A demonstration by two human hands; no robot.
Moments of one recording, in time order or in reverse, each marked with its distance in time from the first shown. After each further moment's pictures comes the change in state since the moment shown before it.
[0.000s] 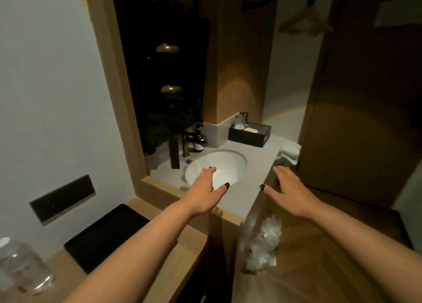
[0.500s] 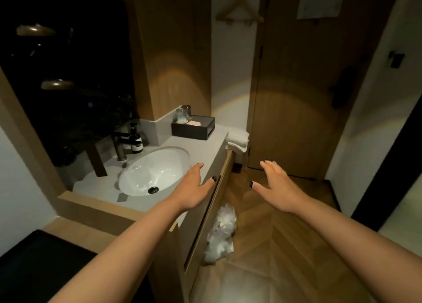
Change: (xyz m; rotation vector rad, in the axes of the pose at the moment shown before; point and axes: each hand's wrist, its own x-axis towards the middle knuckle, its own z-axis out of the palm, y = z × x) left_hand 0.077 0.104 0.113 -0.051 -0.119 0.118; right_hand -0.024 0.143 -0.056 0.022 0.044 0.175
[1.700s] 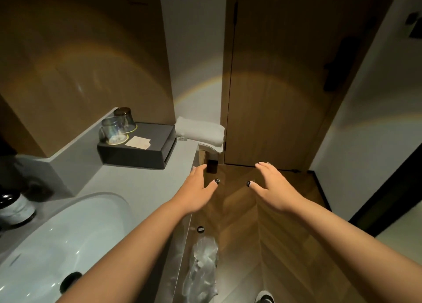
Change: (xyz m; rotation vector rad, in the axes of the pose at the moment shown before) left_hand 0.464 -0.033 0.102 -0.038 -0.226 0.026; right_hand 0.406 0.178 0.029 0.007 -0.029 0.219
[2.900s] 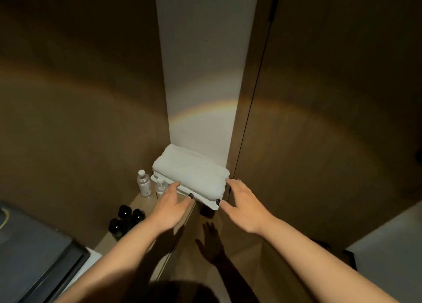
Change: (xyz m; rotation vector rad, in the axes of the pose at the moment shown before) left_hand 0.537 -0.008 -0.007 -0.178 0.169 -0.355; right_hand 0.566 0.122 -0.045 0.119 -0.294 -0.268
